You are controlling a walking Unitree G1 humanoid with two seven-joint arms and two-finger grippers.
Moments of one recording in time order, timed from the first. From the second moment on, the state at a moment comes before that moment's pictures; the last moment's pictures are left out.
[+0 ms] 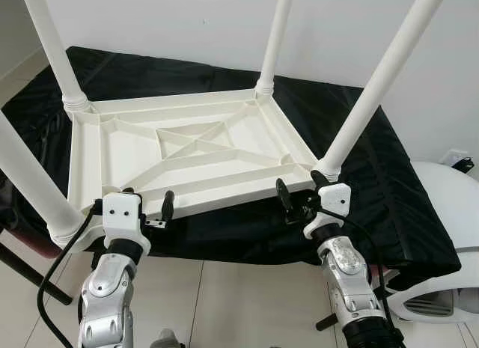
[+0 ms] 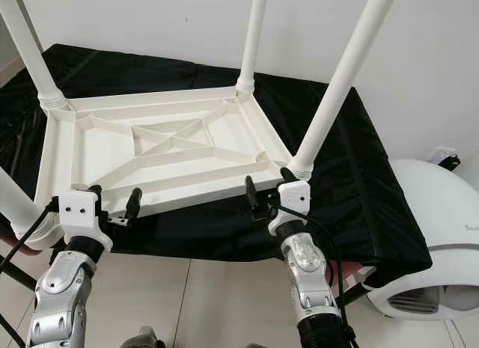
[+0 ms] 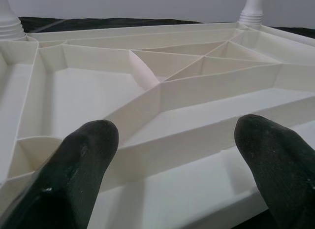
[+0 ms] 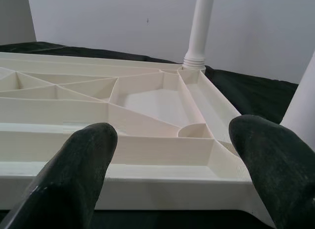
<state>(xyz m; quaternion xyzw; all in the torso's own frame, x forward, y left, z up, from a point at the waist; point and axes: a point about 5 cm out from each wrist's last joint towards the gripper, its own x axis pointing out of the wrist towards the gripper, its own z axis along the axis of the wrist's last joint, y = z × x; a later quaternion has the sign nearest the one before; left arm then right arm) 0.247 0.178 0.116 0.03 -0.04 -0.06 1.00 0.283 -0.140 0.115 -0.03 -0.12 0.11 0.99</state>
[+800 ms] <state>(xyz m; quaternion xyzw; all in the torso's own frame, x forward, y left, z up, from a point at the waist) 0.265 0.170 0.131 0.02 -0.06 -0.08 0.99 0.293 -0.137 0.120 -0.03 -0.14 0.11 0.98</state>
